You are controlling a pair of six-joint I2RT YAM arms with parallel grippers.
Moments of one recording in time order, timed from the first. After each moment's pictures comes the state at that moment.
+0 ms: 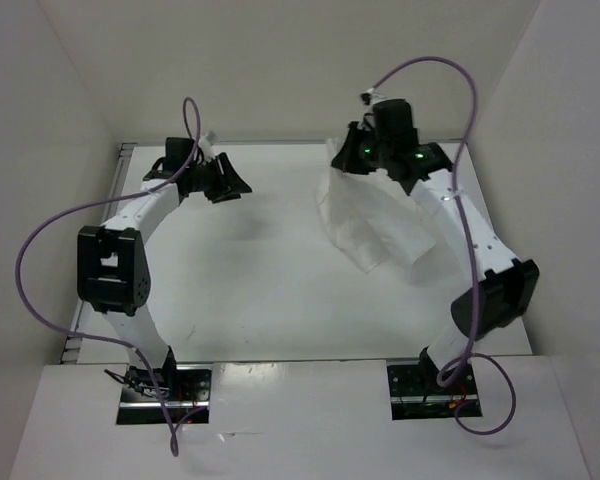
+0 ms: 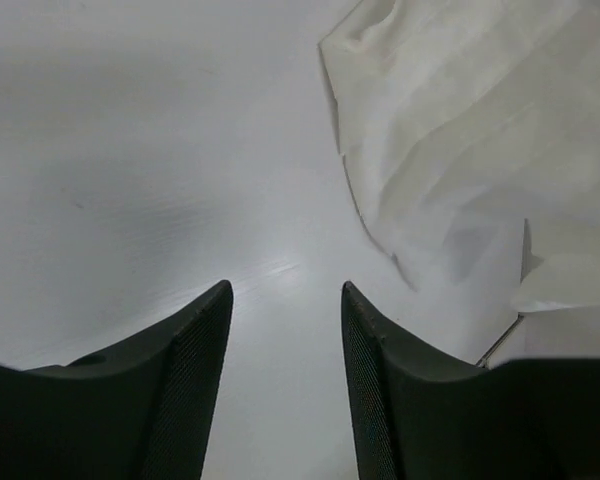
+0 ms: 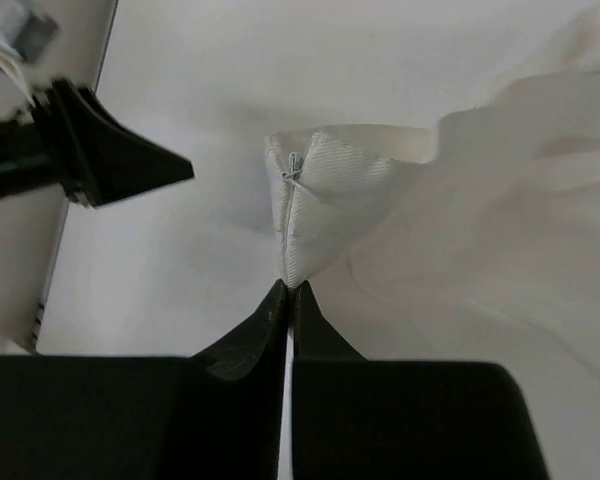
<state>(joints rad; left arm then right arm) -0.10 1.85 1.41 -0.31 0.59 -0.50 0.32 1.57 1.68 -0.64 -0.17 0.43</state>
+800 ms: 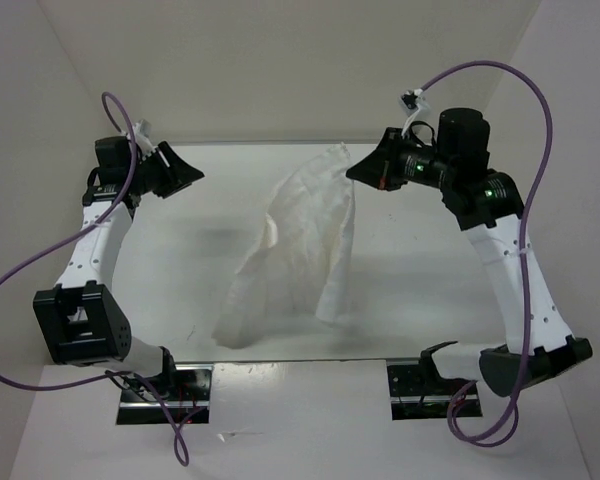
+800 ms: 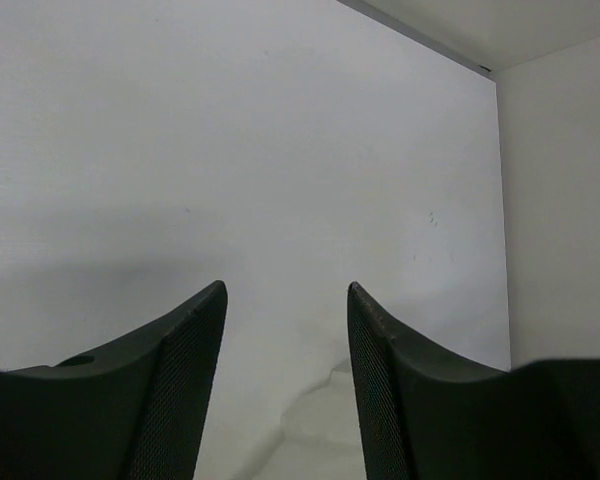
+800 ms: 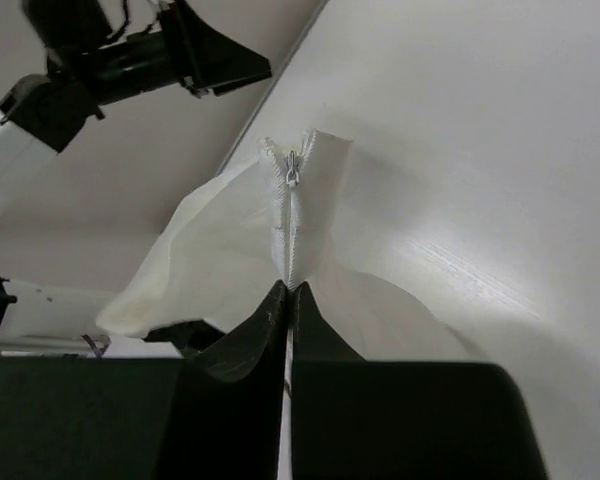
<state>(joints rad) 0.16 1.45 1.28 -0.35 0.57 -0.51 0.32 1.30 1.69 -0.72 -0.58 0.41</state>
